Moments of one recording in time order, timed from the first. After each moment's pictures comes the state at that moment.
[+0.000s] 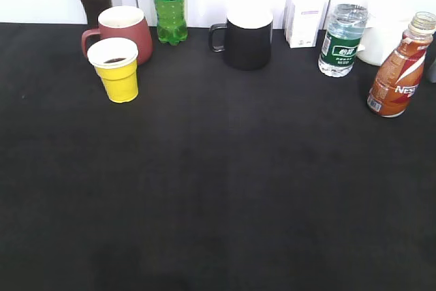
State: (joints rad) left arm -0.57 0.14 -0.52 0.10 1.06 -0.09; right arm 0.02 0.18 -0.50 0.01 1.05 -0.04
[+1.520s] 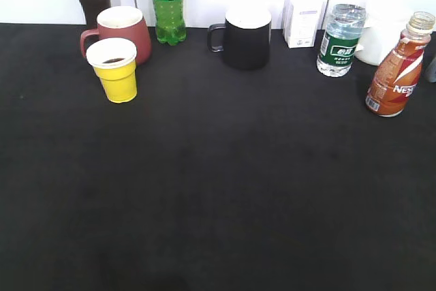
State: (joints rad) left arm 0.02 -0.01 -0.52 0.09 1.06 -0.09; right arm 0.02 -0.01 -0.50 0.02 1.04 -0.03
